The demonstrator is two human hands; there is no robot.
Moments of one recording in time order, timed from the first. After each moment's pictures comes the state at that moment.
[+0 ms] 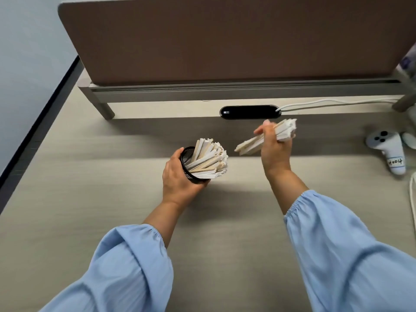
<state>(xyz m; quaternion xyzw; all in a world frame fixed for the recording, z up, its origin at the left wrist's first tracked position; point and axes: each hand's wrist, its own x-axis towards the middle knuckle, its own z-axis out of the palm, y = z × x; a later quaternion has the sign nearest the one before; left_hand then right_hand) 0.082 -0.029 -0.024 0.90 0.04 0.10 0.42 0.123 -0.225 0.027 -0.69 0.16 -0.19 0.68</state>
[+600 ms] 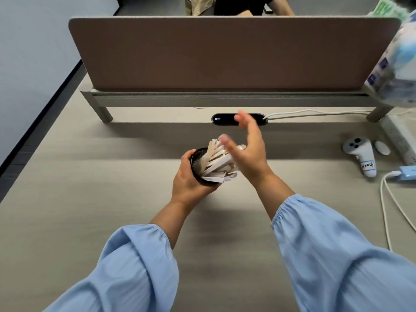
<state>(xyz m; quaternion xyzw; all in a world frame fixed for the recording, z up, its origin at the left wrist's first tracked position) 0.052 -0.068 0.006 0.85 0.03 0.03 0.52 0.076 -0.209 0.076 -0.80 -0.01 -0.12 0.59</state>
